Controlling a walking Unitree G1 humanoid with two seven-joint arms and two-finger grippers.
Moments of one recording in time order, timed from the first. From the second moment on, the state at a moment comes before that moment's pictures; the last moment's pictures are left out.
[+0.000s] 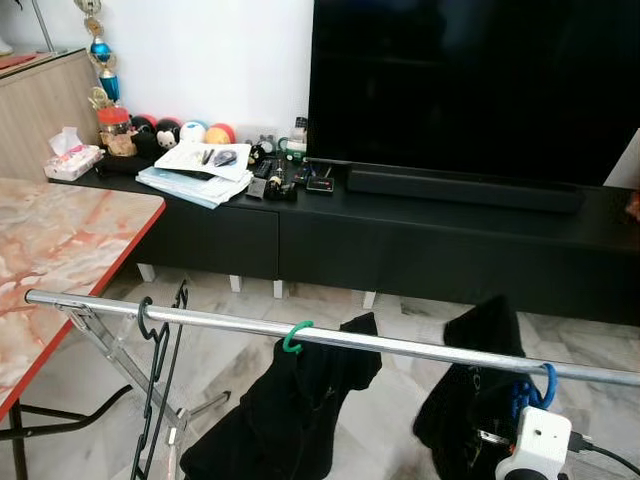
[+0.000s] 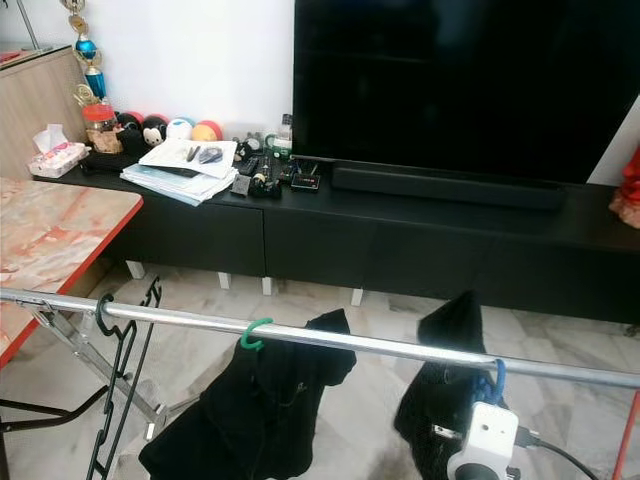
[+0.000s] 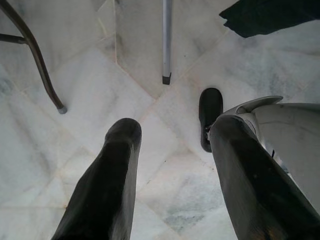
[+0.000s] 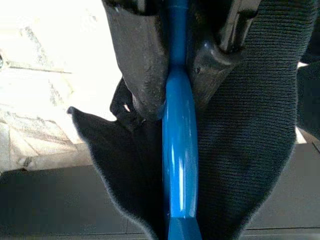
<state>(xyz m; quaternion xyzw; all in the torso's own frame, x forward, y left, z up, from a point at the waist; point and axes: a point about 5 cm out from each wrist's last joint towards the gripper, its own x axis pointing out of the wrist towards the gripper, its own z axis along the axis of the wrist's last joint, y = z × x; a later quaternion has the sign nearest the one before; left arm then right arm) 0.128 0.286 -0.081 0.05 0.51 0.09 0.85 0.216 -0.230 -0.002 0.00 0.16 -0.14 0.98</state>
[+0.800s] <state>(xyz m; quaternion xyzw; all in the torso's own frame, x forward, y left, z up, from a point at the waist) 0.127 0.286 -0.081 0.06 0.51 0.09 0.85 0.207 -0.224 -0.022 0.00 0.16 -0.12 0.98</state>
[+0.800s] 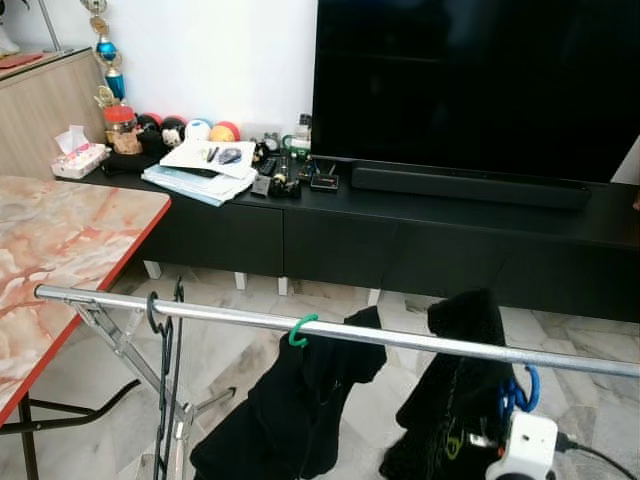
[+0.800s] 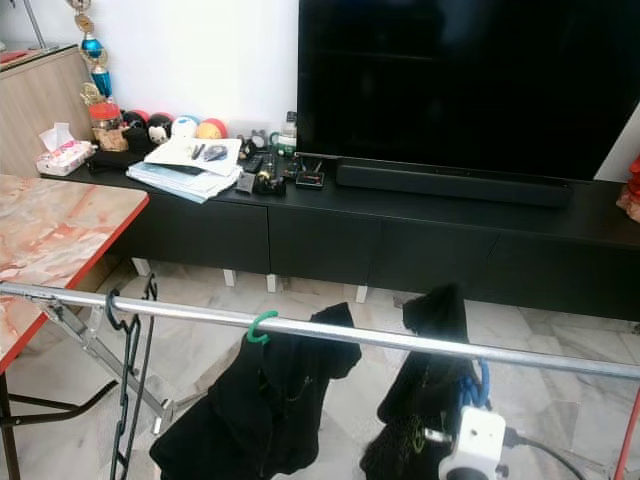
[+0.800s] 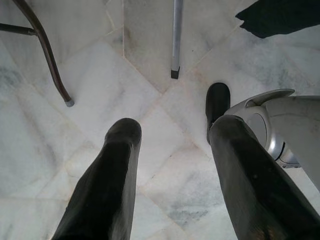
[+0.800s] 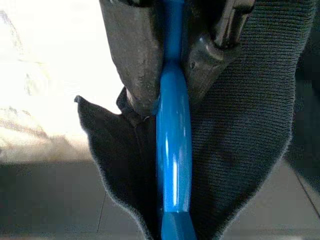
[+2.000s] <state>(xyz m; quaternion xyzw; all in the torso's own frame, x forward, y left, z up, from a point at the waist) 0.128 0.289 -0.080 0.06 0.51 0.09 0.85 0.218 -0.219 -0.026 0.00 0.18 -0.11 0.98</state>
